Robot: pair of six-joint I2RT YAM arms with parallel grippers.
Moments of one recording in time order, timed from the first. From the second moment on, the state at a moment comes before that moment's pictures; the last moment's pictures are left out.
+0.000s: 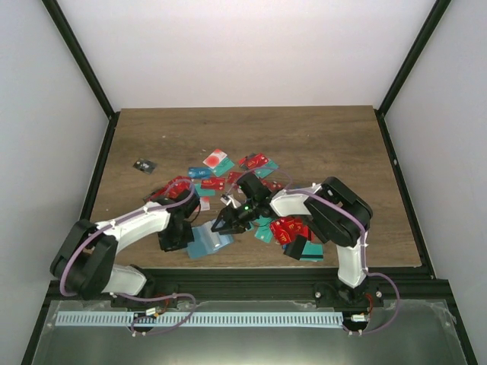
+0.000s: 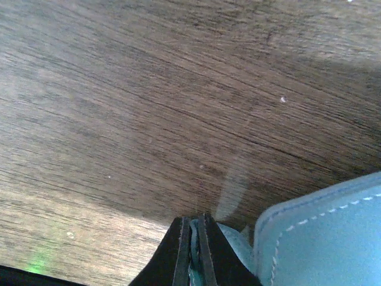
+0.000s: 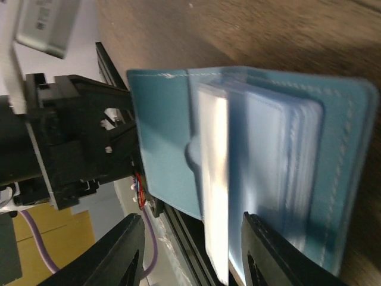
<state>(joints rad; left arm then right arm) -0.56 1.36 0.66 -0.92 -0.03 -0.86 0.81 1.93 0.99 0.05 -0.92 0.78</state>
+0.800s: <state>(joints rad) -0.56 1.49 0.77 -0.87 -0.04 -0.80 0.81 1.96 1.14 -0.17 -0.88 0.66</state>
